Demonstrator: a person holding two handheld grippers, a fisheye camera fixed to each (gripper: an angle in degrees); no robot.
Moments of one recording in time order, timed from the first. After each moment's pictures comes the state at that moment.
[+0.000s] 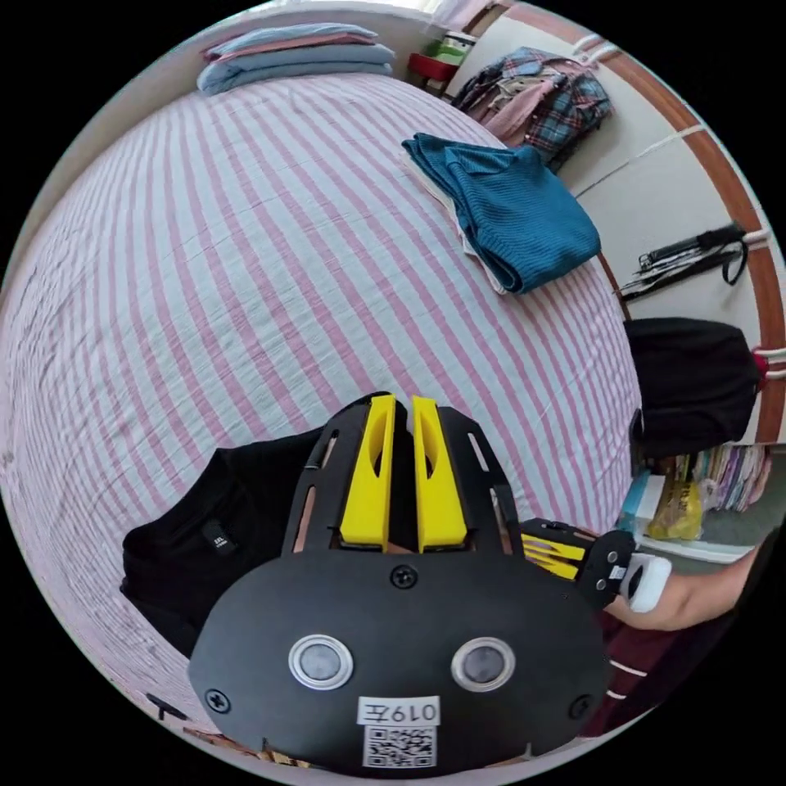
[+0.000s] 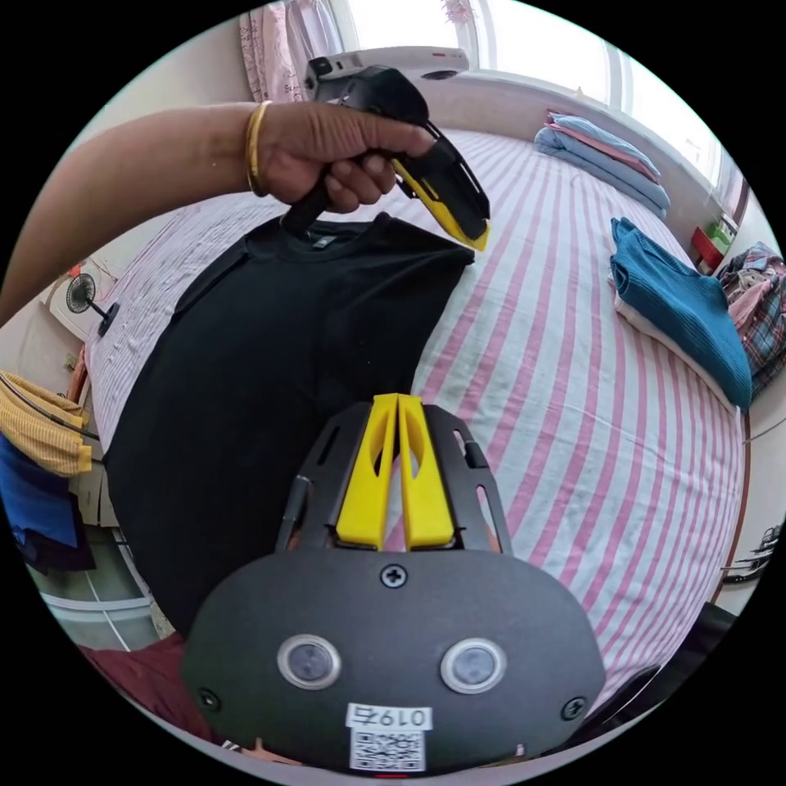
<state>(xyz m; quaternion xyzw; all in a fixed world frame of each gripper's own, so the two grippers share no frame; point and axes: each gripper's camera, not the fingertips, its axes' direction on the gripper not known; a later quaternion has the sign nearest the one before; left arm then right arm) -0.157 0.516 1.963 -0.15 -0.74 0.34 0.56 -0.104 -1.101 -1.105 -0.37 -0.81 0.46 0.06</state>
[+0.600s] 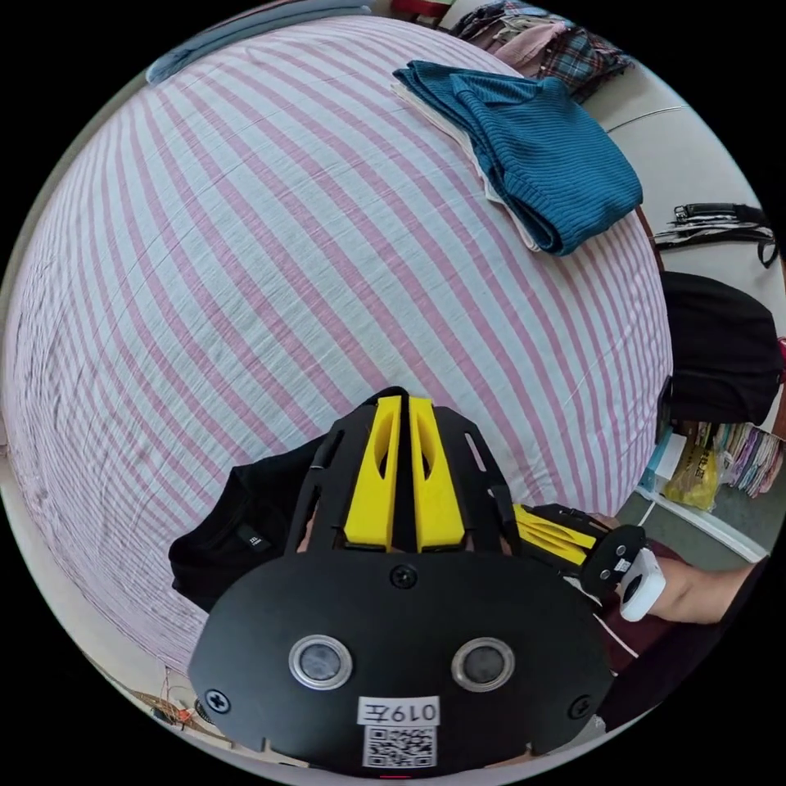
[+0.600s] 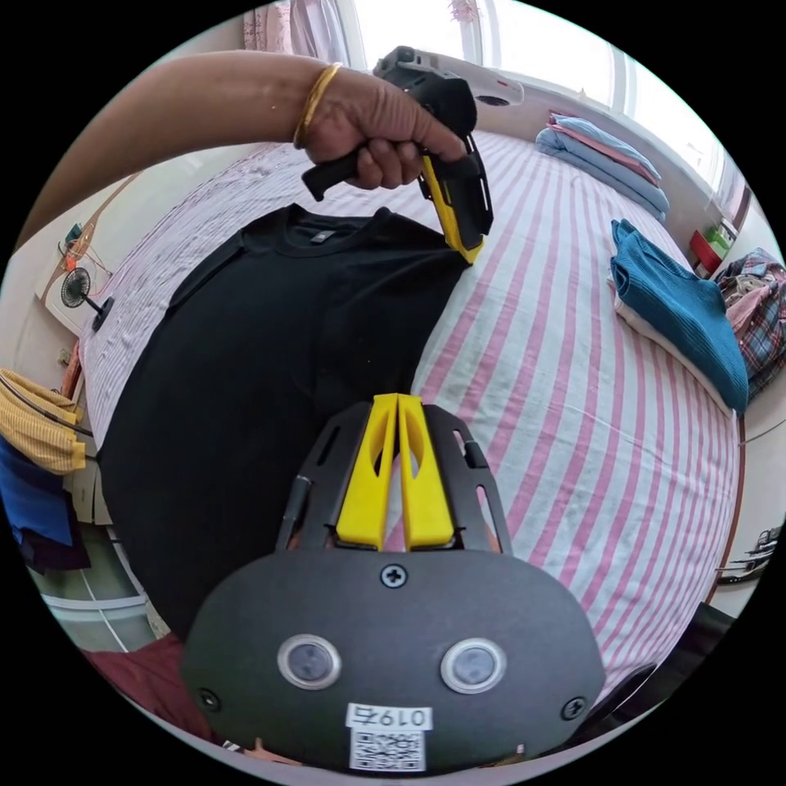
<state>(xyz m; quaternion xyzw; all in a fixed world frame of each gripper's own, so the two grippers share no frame) -0.155 0.427 2.005 -0.22 -0.80 0.26 0.49 -0.155 -1.094 -1.113 -0.37 -0.81 0.45 0.07</state>
